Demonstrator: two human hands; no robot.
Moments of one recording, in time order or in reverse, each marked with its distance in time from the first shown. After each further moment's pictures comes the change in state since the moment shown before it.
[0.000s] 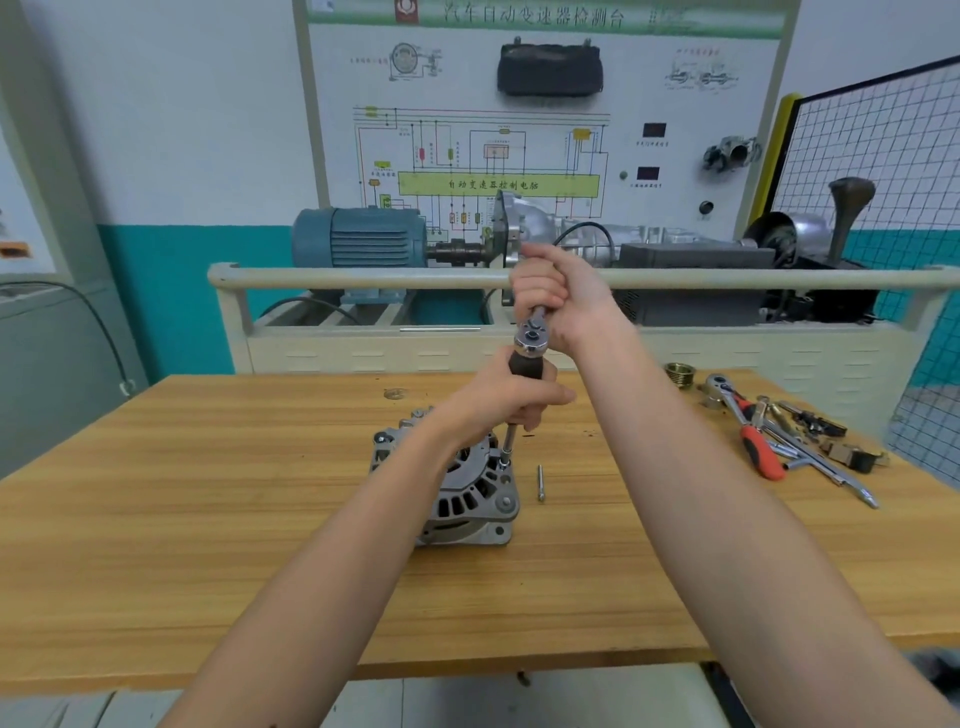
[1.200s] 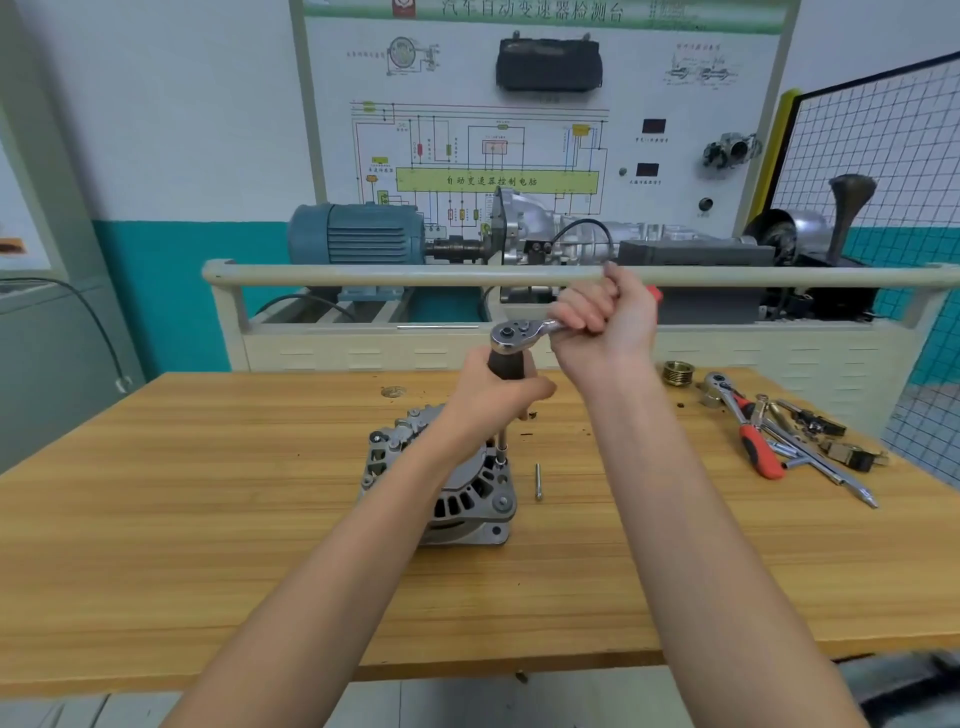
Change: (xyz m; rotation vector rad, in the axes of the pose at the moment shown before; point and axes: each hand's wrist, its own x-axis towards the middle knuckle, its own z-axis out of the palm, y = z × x) left_hand -0.003 -0.006 0.006 0.106 0.374 0.044; right_hand -0.036 0.022 -0.007 0.017 0.086 -0.548
